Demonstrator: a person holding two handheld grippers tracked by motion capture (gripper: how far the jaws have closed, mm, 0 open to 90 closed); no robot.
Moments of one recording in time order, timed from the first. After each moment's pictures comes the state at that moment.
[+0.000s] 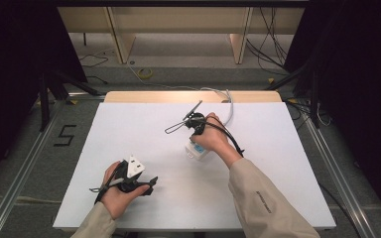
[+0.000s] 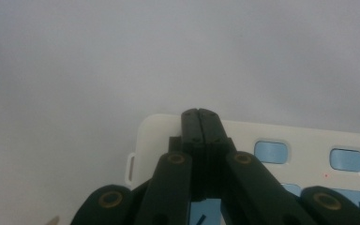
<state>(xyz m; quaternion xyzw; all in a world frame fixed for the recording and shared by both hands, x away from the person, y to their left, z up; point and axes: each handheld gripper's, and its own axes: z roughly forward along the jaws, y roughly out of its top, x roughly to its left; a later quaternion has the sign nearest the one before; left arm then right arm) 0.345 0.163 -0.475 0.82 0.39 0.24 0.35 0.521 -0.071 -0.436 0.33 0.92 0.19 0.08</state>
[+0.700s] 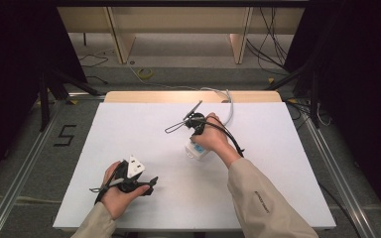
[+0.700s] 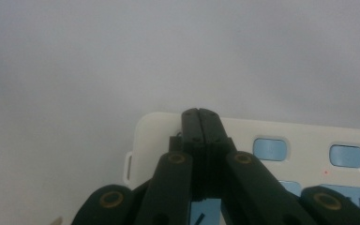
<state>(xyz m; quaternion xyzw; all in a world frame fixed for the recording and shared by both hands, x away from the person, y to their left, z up) 0.345 0.162 -0.475 0.82 0.39 0.24 0.35 0.521 -0.071 -0.437 0.34 0.92 0.19 0.08</state>
